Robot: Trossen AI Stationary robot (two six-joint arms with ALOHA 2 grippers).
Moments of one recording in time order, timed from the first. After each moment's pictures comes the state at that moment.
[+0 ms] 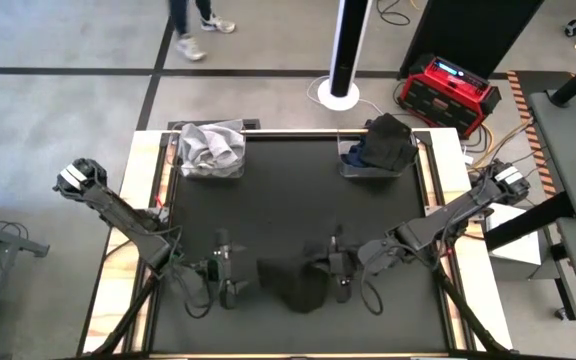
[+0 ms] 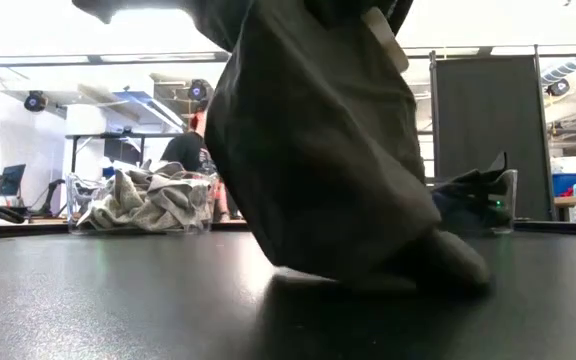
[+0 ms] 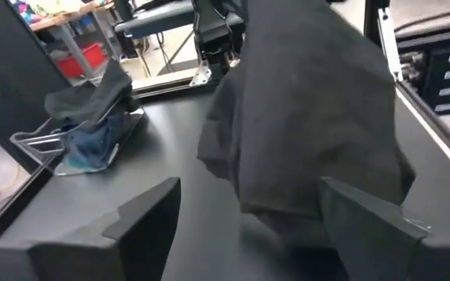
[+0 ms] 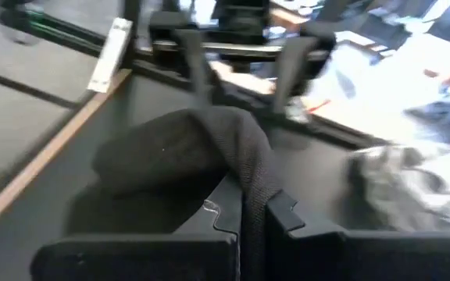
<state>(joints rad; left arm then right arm) -0.72 1.32 0.75 0.14 -0.85 -0.12 0.46 1.49 1.08 0.03 0.33 -0.14</state>
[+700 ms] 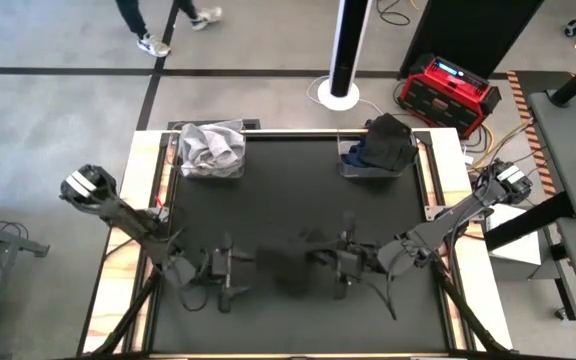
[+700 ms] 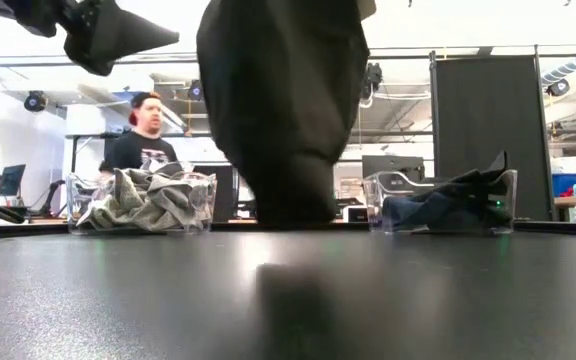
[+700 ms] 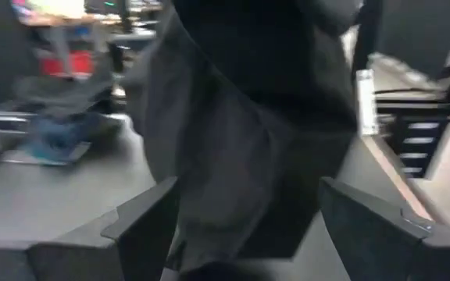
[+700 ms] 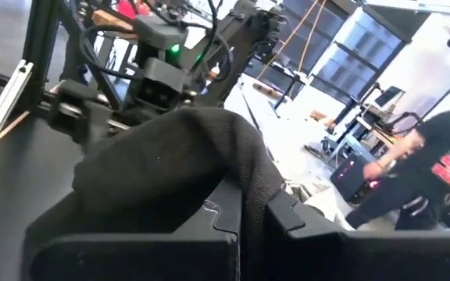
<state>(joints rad) -0.72 1.38 0.51 0.66 -0.83 -0.17 0.54 1.47 1.08 0.27 0.70 -0.41</state>
